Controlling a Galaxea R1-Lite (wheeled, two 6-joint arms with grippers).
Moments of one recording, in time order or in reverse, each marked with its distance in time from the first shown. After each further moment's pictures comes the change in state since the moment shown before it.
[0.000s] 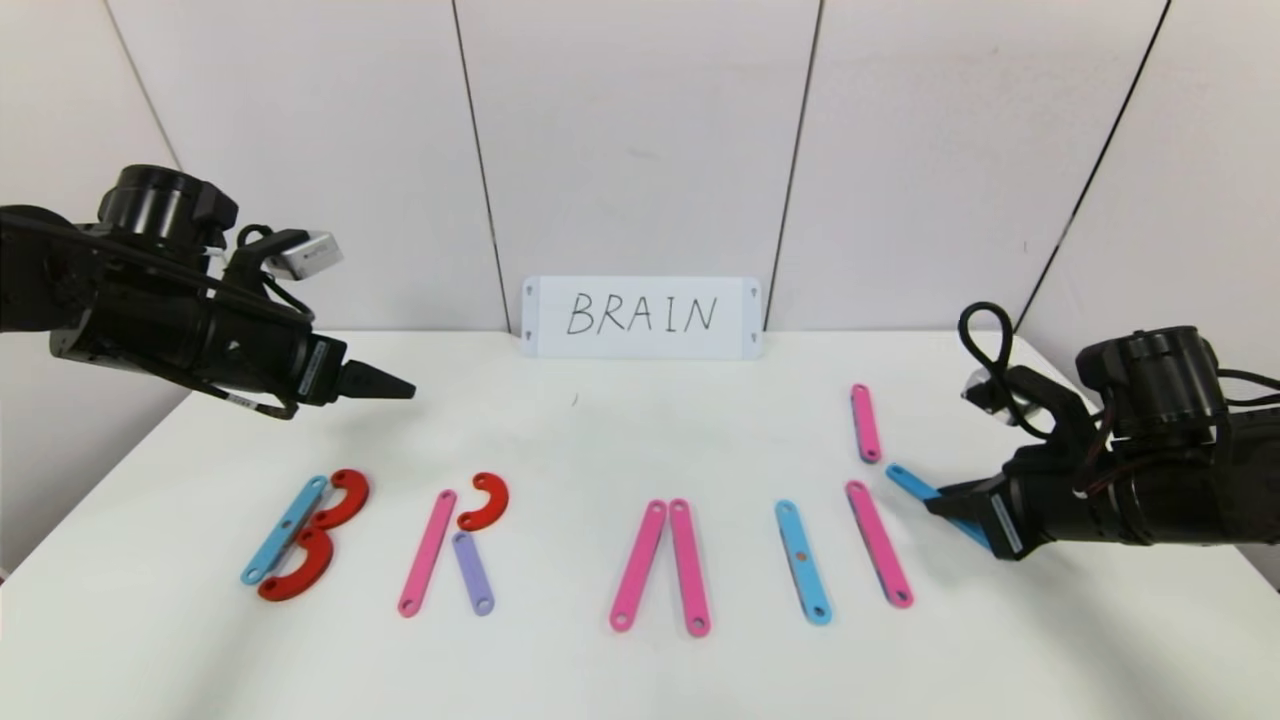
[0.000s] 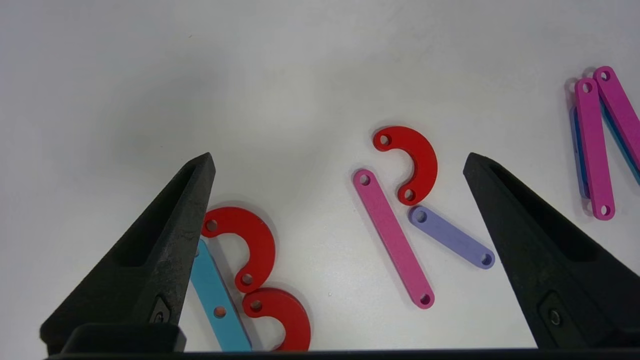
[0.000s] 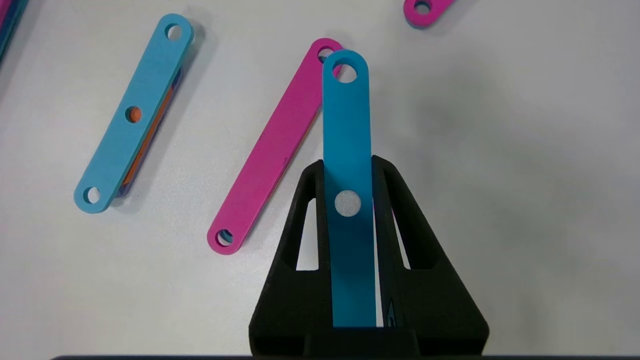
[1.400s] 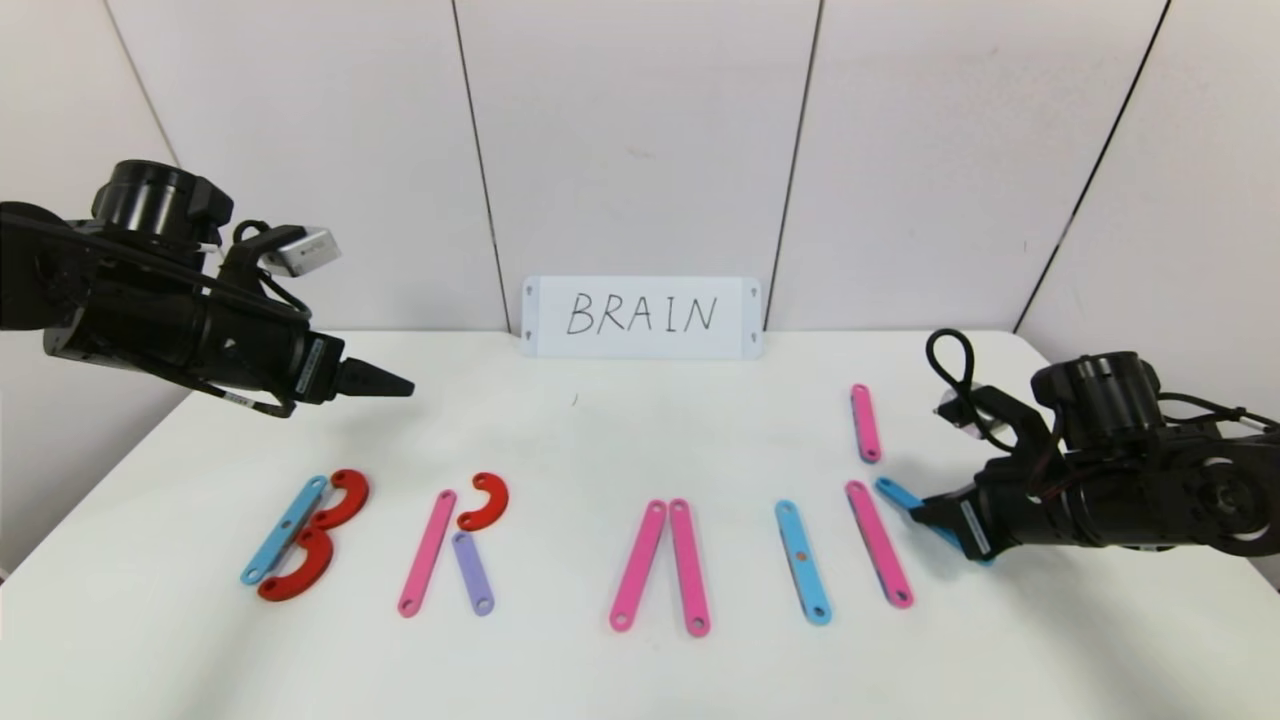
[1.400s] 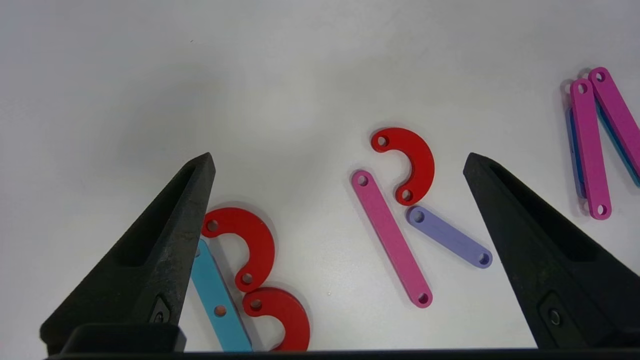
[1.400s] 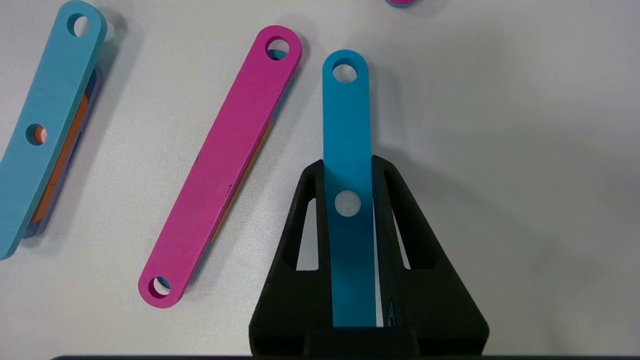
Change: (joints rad) left arm -0.001 -0.011 0.002 0.000 0.000 0.002; right arm -0.019 0.144 -0.003 -0.097 -0.008 0.008
